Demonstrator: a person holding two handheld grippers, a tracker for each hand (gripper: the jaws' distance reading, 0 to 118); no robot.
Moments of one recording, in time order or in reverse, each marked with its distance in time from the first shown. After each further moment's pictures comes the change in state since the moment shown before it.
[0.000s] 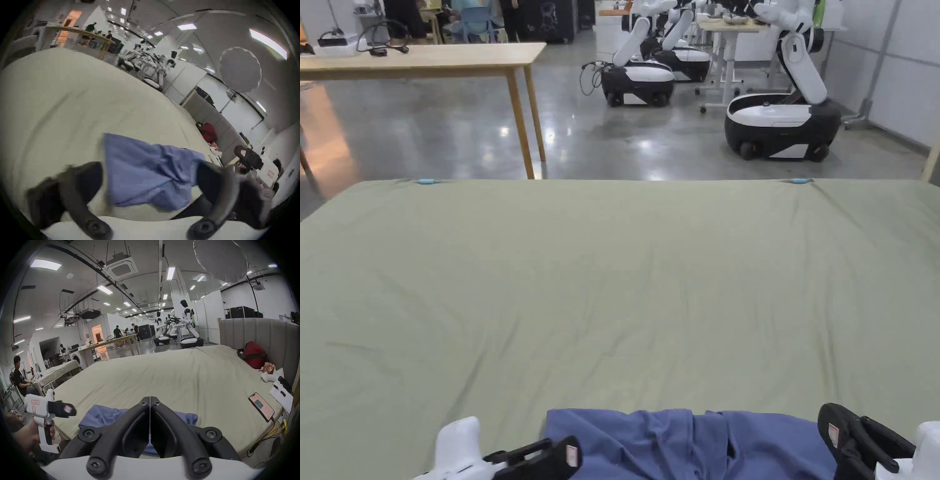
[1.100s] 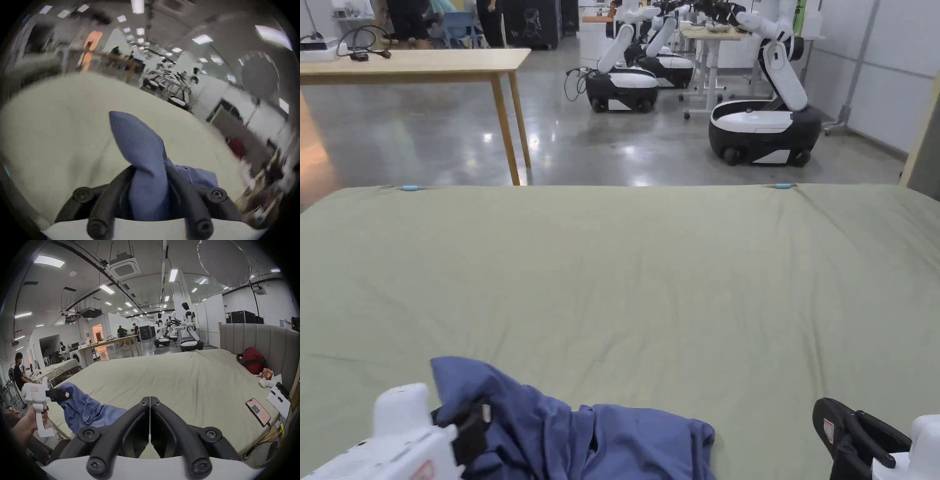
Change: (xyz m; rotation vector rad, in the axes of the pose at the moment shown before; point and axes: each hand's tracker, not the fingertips) left arm 0.048 0.047 0.009 0.152 0.319 -0.345; right arm -0.007 0.010 0.009 0.019 -0.010 0.033
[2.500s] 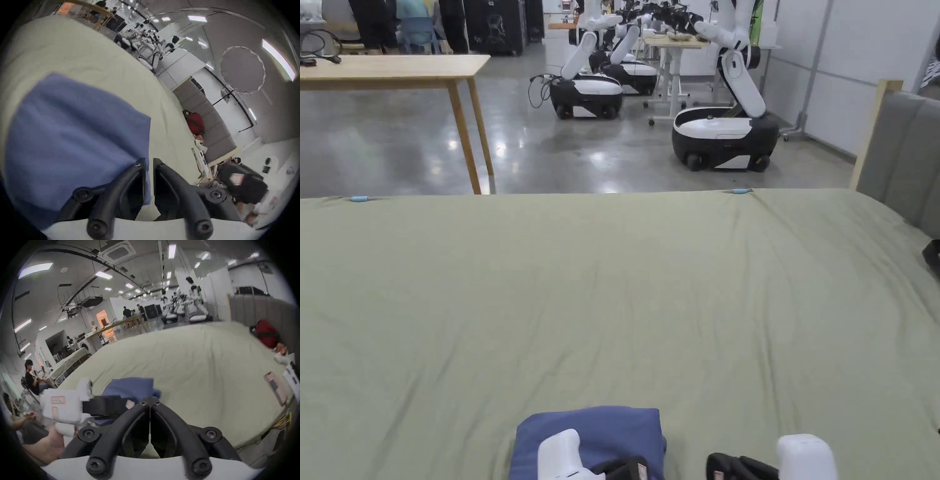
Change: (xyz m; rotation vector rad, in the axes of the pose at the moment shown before) left arm 0.133 -0.067 -0.081 -0.294 -0.450 0.345; right arm 0.001 -0.032 -0.050 -0.319 0.181 -0.159
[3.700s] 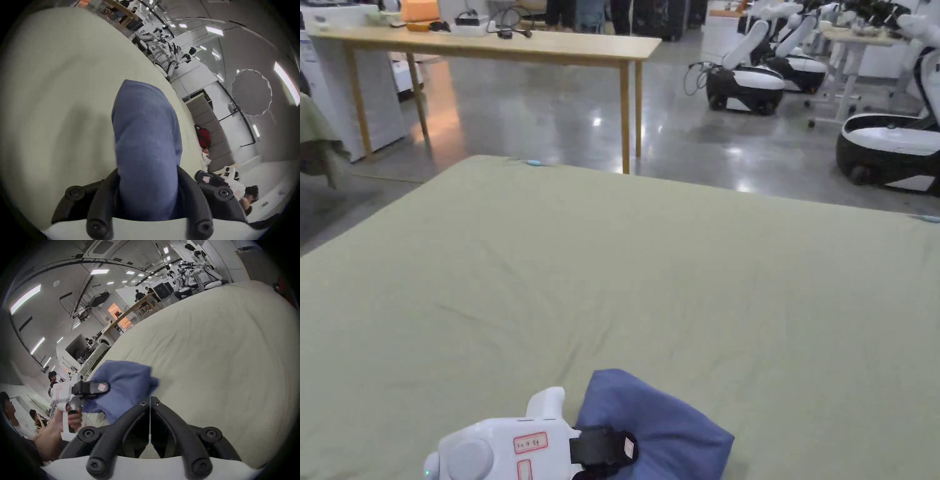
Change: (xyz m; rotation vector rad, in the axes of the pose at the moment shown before) left arm -0.173 0.081 0.129 0.001 0.119 0.152; right arm -0.008 -0.015 -0.087 -0.104 0.223 -0.114
